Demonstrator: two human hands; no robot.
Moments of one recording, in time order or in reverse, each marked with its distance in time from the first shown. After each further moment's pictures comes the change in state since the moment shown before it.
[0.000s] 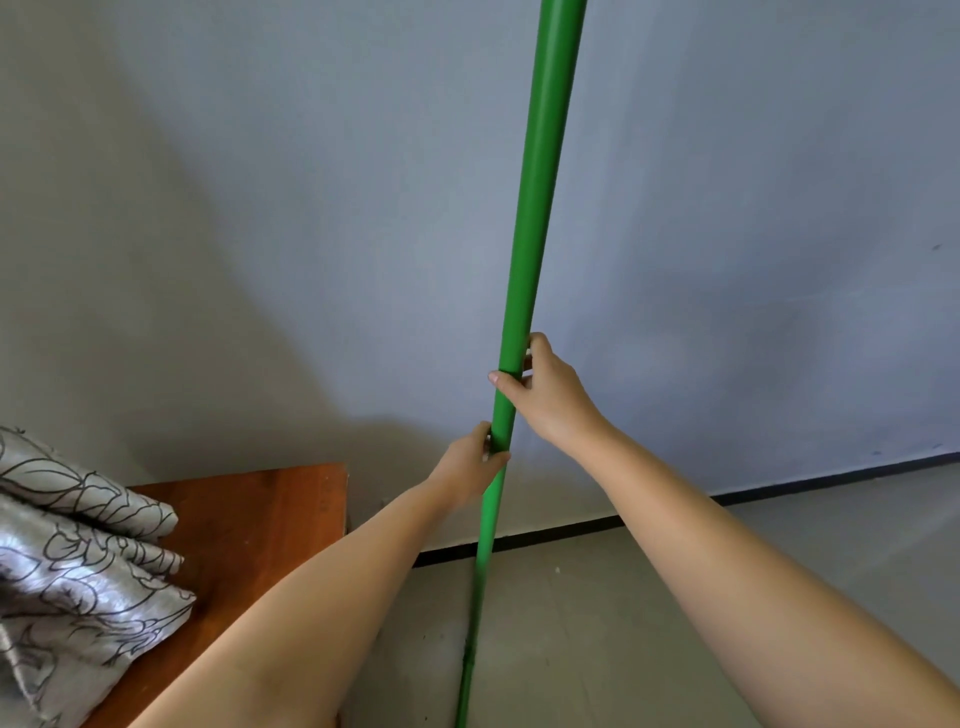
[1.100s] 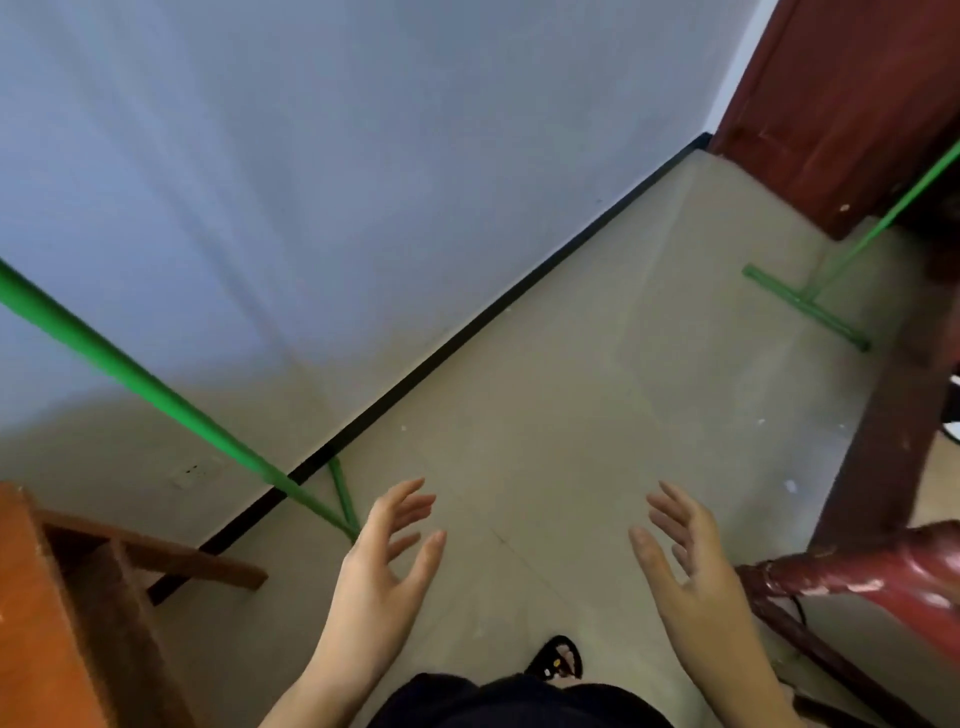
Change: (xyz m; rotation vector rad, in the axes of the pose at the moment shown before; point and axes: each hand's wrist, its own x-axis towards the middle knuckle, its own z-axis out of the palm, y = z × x) left_hand -0.238 0.059 0.205 -0.119 -0.232 0.276; right_hand -0.457 0.157 -0.106 0.257 0.665 0.712
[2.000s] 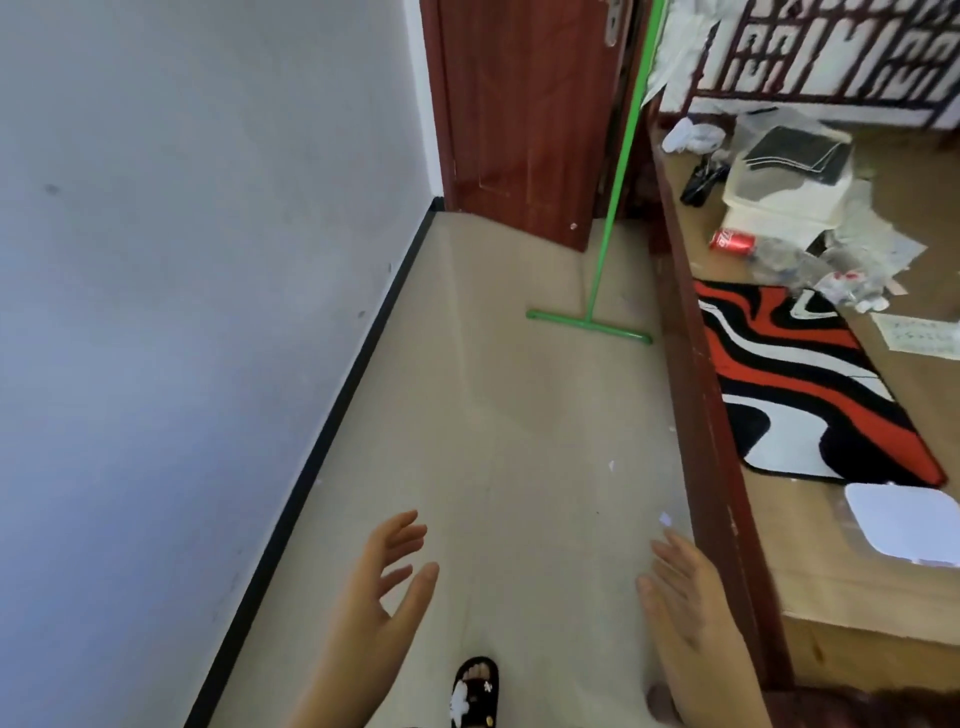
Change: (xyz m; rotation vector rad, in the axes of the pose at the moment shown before) left_hand 0.354 0.179 0.313 0.024 -0.533 0.185; right_hand 0.295 0.072 -0.225 0.244 0.614 0.204
